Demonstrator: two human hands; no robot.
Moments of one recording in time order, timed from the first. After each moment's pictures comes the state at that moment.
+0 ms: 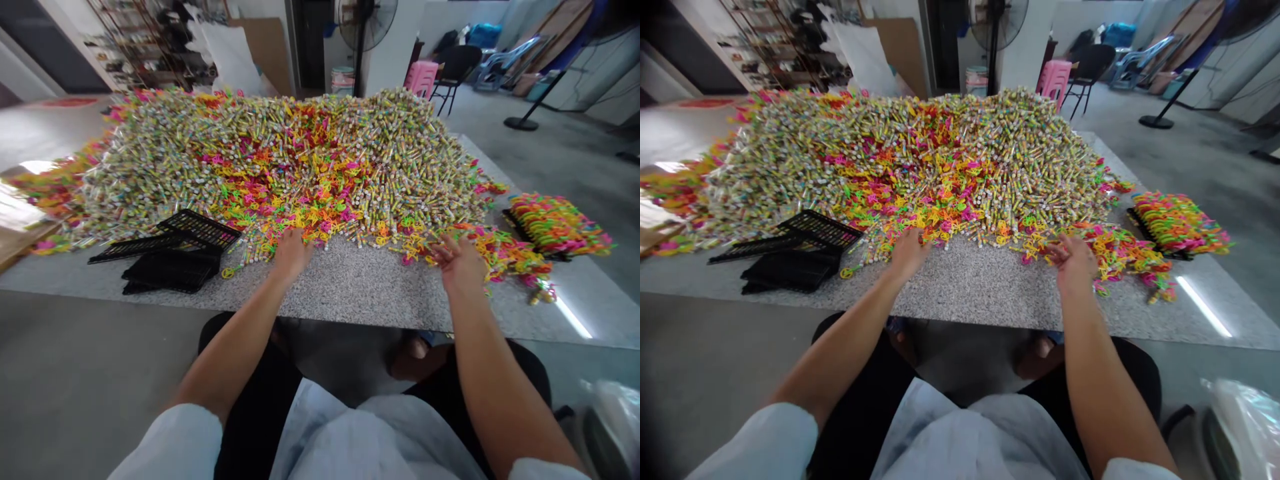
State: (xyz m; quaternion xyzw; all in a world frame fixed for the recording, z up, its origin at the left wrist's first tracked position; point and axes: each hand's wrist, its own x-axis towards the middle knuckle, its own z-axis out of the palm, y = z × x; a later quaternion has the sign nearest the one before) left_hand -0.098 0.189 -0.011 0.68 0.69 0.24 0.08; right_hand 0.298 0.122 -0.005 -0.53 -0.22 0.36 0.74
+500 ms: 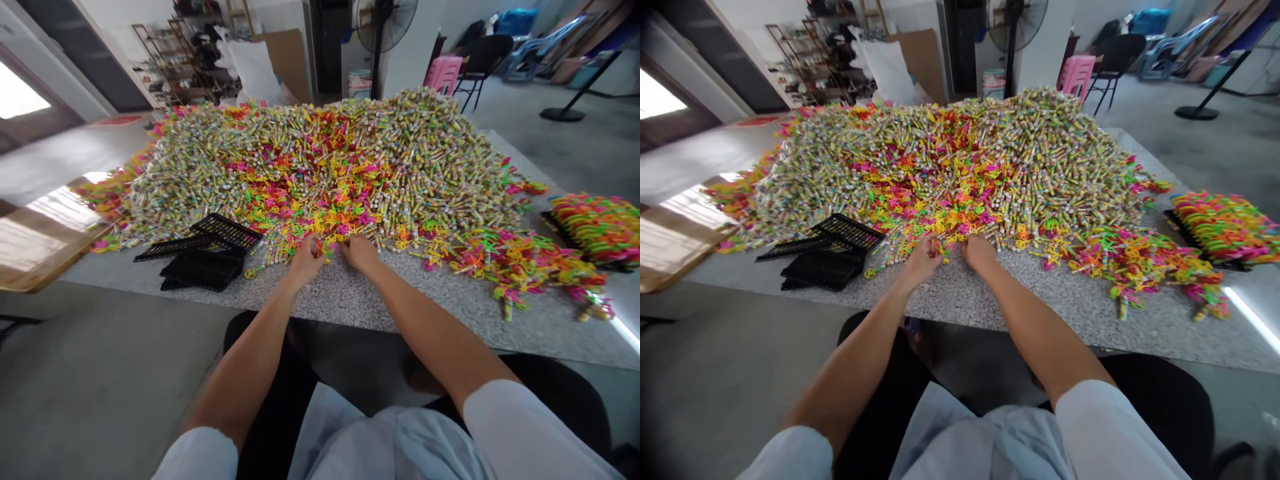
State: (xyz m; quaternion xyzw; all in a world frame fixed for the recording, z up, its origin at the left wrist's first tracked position) left_hand -0.122 0.174 -0.023 0.64 0.63 0.35 0.28; right_hand 0.068 0.213 -0.032 -0.67 -0.70 0.17 0.19
